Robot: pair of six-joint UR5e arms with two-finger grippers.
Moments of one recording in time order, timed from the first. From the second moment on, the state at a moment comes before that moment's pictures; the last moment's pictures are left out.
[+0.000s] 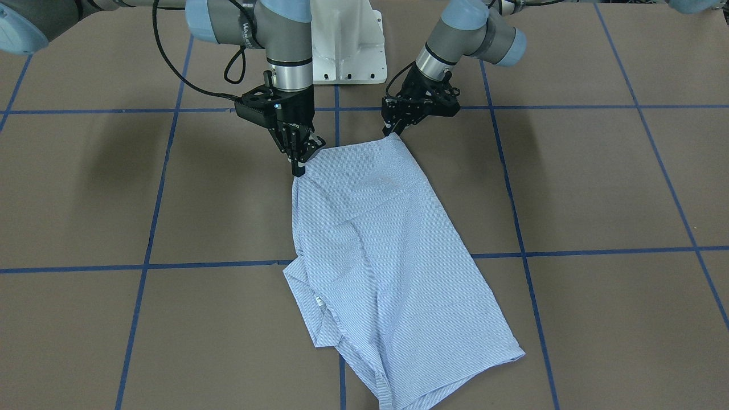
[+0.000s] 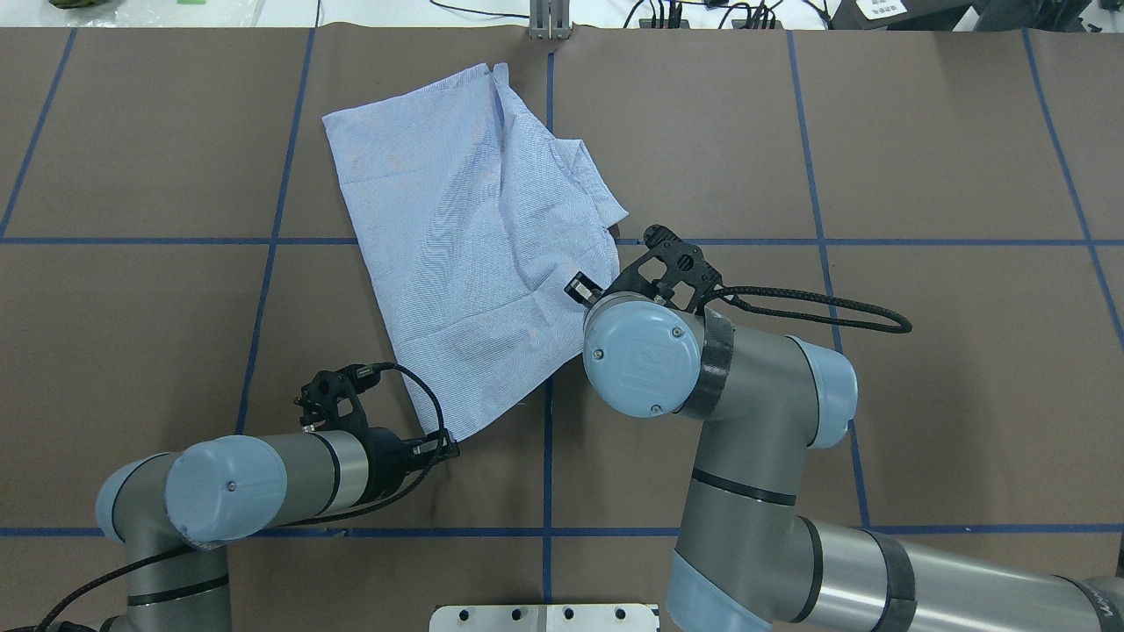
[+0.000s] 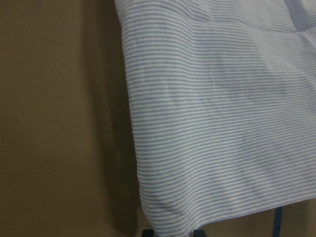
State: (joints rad) left arm -0.25 -1.83 -1.83 -2.27 -1.57 -1.72; right arm 0.37 -0.94 1.82 -1.61 1.35 2.02
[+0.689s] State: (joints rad) left arm -0.26 -1.83 -1.82 -2.27 -1.56 -1.71; right arm 0.37 -0.95 1.82 -1.61 1.35 2.02
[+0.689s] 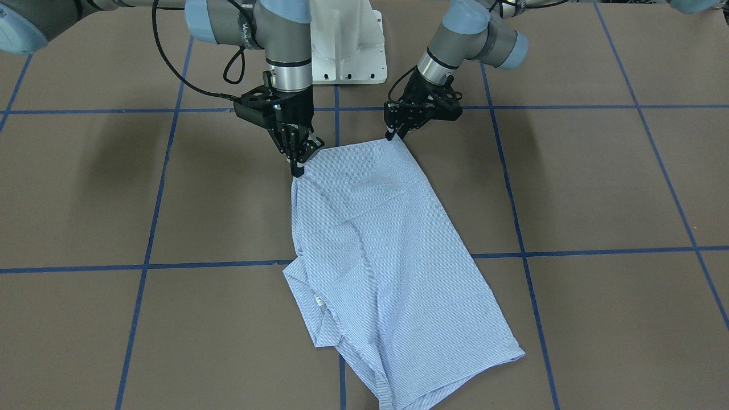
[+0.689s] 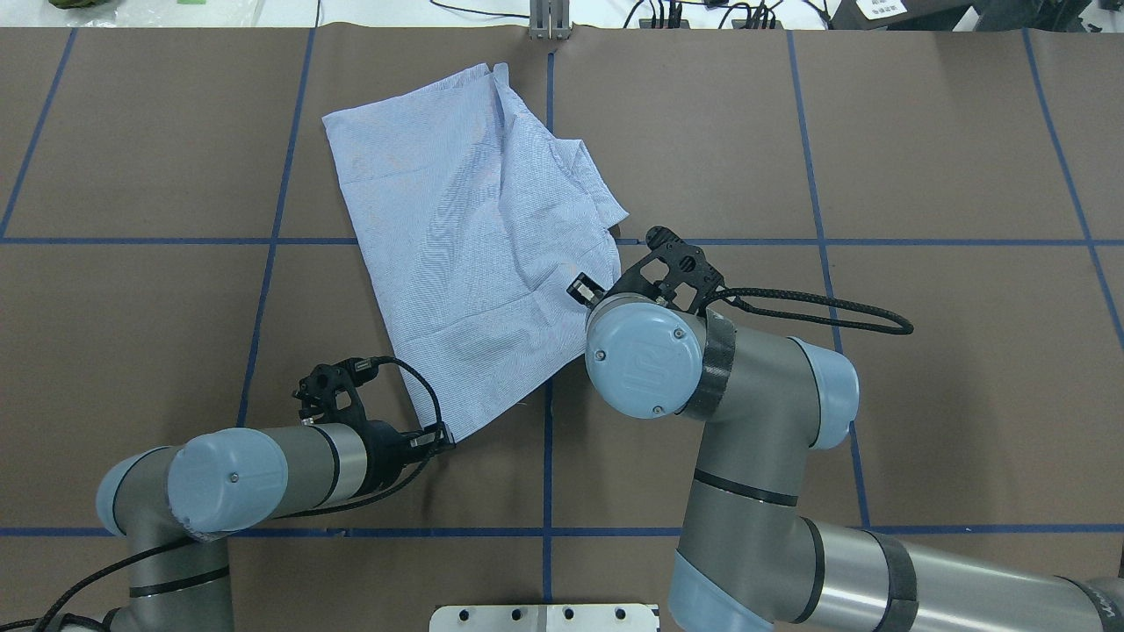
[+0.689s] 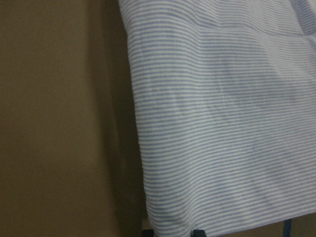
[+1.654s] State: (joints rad) left arm -0.28 -1.85 -1.91 -2.22 -1.59 -1.70; right arm 0.31 -1.04 1.96 -1.63 1.32 2.02
